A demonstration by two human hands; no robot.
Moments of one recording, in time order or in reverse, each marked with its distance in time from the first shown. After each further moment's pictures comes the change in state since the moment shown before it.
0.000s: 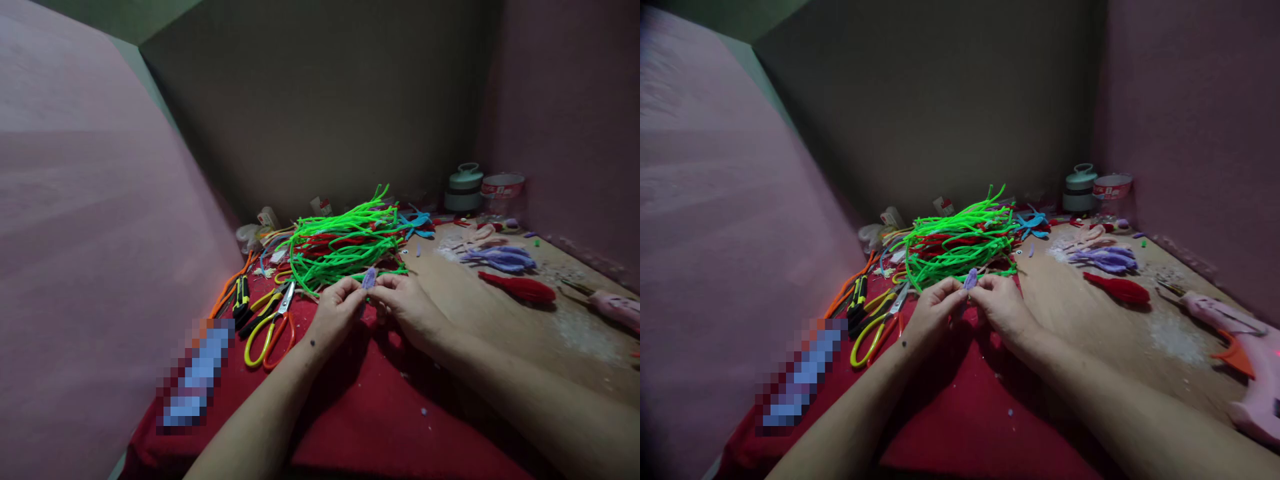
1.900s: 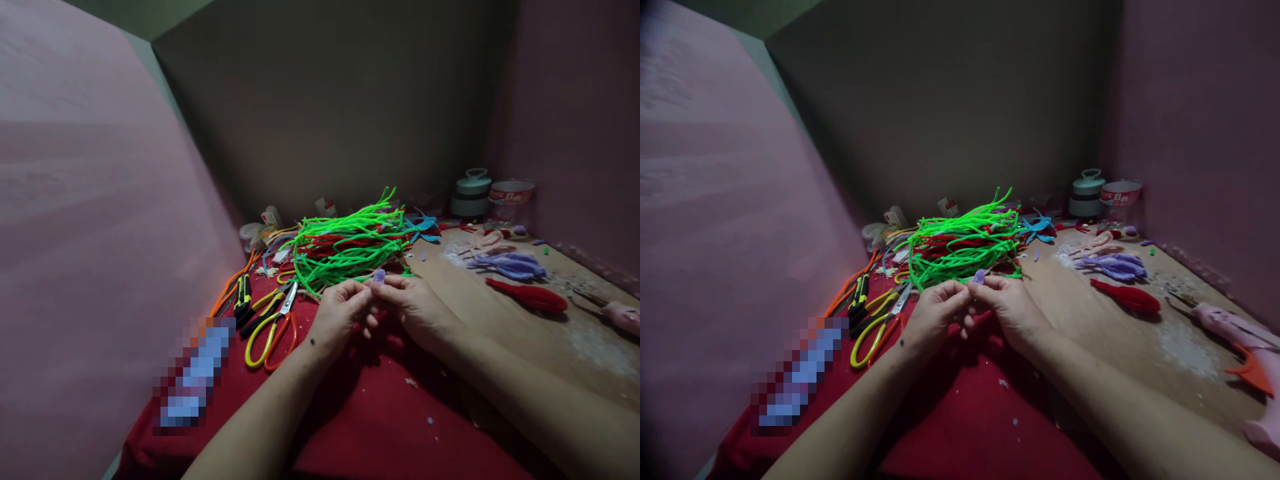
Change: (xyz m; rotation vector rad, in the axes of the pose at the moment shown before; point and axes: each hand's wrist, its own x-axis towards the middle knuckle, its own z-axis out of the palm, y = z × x) left_hand -0.003 0.005 0.000 -0.264 -0.071 -0.134; right_hand 0.007 0.004 -0.006 0.273 -0.243 -0.003
